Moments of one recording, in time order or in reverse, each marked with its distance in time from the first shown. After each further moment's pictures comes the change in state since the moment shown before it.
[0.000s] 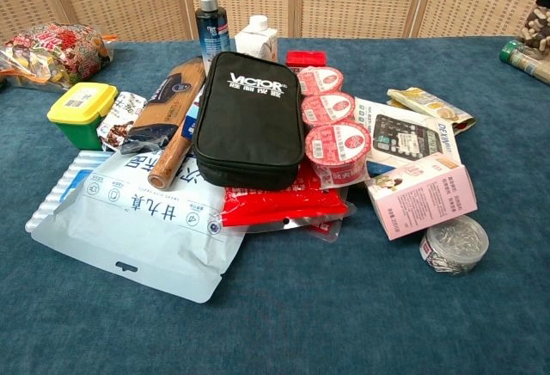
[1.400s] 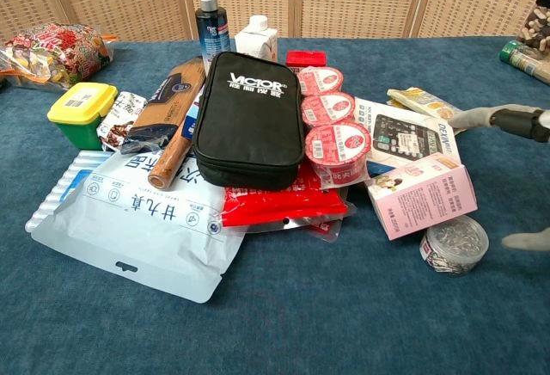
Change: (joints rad) left arm -0.014 -0.004 0.005 -0.007 -0.020 -0.037 0.016; right arm 0.240 -0.151 0.006 0.025 0.091 -0.385 -0.031
